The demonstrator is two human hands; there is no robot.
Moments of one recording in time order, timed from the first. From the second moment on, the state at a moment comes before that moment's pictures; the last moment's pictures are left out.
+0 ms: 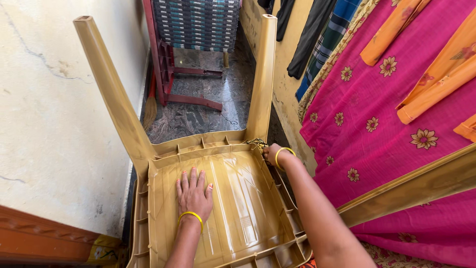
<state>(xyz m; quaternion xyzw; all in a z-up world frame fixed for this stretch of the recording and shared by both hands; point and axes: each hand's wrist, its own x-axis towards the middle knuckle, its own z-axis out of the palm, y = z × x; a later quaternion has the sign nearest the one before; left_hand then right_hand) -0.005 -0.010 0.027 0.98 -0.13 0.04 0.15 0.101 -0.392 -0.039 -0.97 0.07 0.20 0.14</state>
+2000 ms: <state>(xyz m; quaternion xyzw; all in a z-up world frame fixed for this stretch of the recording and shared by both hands) -0.007 -0.006 0.028 0.97 -0.14 0.05 0.19 -0.016 -0.285 0.113 -0.98 0.06 0.03 0.17</state>
